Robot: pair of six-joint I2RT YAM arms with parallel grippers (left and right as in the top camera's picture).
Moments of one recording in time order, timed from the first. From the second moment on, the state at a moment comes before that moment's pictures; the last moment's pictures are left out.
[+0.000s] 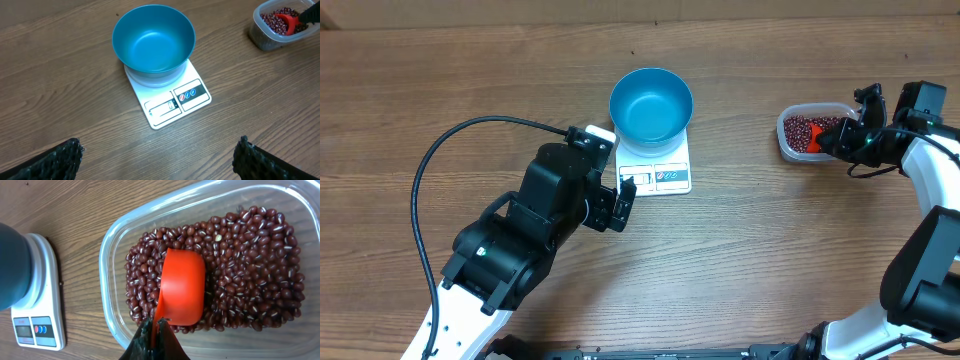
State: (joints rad) left arm -0.55 1.08 1.16 -0.82 -0.09 -0.12; right arm -0.36 1.80 1.25 -0.66 -0.55 -0.06
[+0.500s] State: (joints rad) left arm -0.55 1.08 1.16 -0.82 -0.09 -0.12; right arm -0.42 1.86 1.25 -0.65 -0.70 -0.02
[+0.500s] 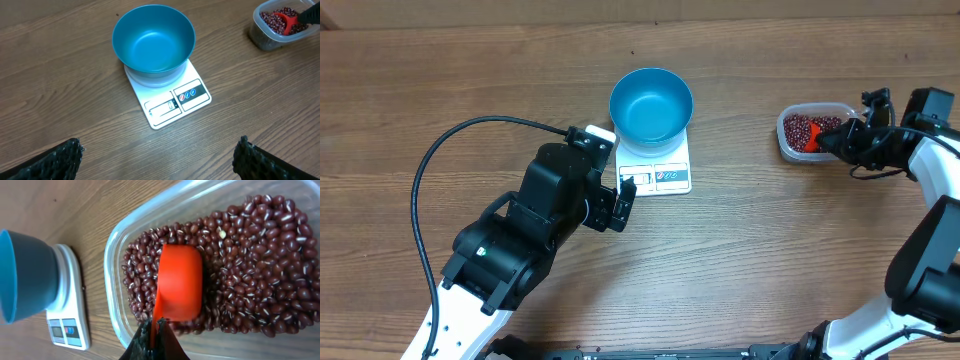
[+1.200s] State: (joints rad) left arm -0.55 1.08 1.16 -0.82 -0.09 -0.12; right arm -0.54 1.95 1.25 -0.65 -0.93 -0.01
